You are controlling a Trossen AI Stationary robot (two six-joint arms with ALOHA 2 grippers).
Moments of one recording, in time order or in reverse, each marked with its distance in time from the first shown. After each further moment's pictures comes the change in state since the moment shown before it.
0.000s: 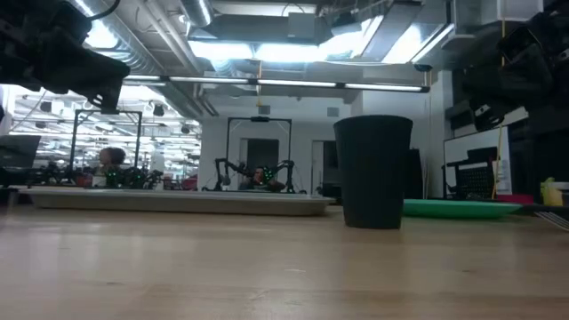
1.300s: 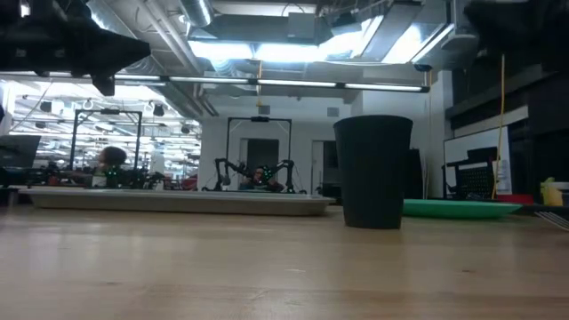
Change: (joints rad) left arm -0.001 0.001 0.001 0.248 -0.361 0.031; right arm 0.000 0.002 0.000 0.477 0.027 -0.338
